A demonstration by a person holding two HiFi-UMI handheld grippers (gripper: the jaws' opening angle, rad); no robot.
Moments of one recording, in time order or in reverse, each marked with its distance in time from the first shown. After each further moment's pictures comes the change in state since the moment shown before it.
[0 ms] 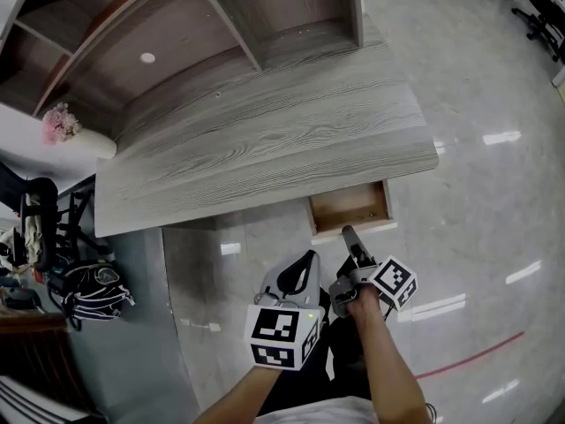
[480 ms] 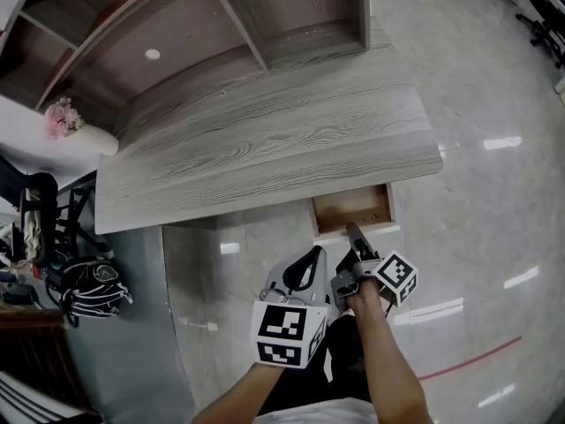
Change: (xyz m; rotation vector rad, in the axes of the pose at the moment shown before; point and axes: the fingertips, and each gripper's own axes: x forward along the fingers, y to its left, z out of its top) left arm 0.006 0.000 0.009 0.022 -0.023 -0.006; right arm 0.018 -0.006 0.005 0.075 -0.018 0.002
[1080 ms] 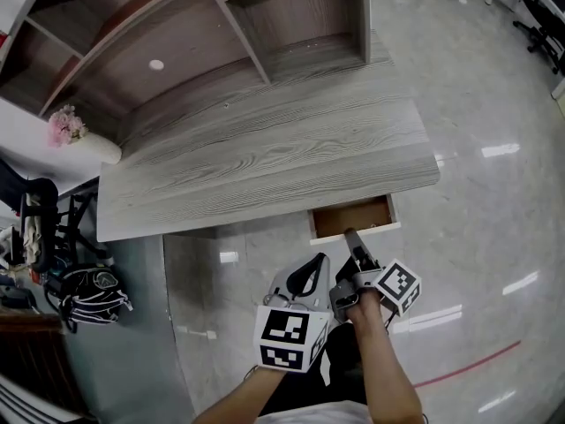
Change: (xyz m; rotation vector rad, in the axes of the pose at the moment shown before) left arm -0.001 -0.004 0.012 -0.008 -0.009 -0.031; right arm -0.012 0.049 -0.003 -0.060 0.005 0.031
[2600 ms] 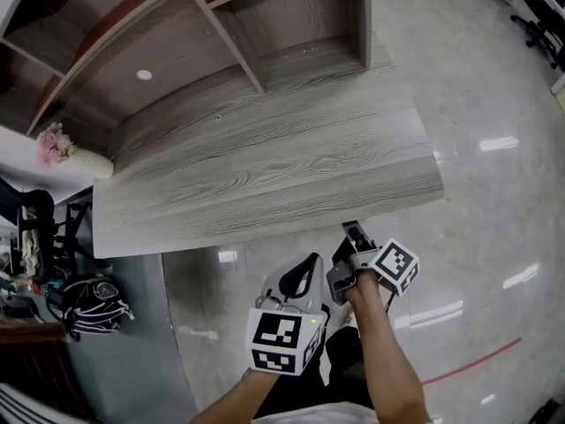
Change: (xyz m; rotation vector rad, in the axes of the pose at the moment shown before) left arm 0.026 0.030 0.023 0.017 0.016 0.001; right arm 0.072 0.025 0.028 -0.038 0.015 0.047
